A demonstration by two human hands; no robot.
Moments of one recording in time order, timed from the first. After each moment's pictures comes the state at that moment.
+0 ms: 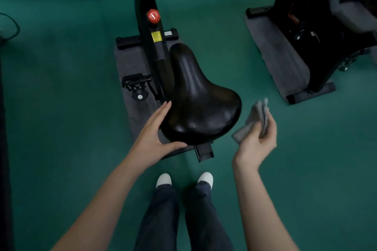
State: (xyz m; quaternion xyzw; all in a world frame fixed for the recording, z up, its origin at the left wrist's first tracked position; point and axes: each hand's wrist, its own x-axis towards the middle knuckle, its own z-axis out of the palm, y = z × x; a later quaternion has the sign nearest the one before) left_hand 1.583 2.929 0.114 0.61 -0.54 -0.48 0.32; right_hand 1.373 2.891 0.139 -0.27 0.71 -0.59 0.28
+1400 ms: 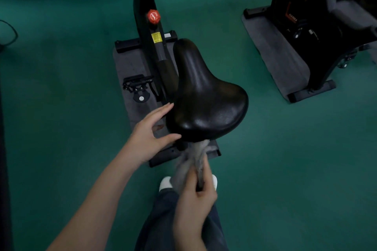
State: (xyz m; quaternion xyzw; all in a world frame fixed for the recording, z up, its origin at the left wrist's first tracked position) left_hand 1.602 2.927 0.121 0.59 -0.51 -0.51 0.36; right_hand 1.488 3.021 0.127 -0.20 0.68 -0.54 0.45
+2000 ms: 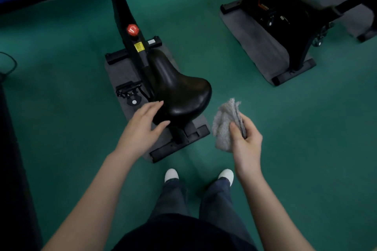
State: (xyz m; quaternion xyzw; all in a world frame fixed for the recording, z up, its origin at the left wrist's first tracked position) left_hand 1.567 2.943 0.209 0.64 -0.68 -0.32 0.15; right_hand 1.337 2.978 0.232 -0.32 0.70 -0.47 0.42
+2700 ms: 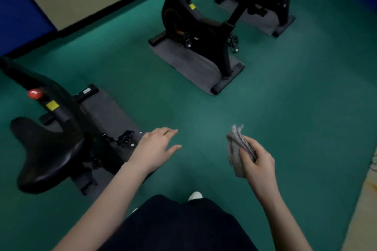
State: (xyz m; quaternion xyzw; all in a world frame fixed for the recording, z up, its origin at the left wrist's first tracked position) left_hand 1.187 2.906 0.250 0.45 -0.87 -0.19 -0.08; right_hand 0.968 3.041 0.267 -0.36 0.77 -0.43 0.30
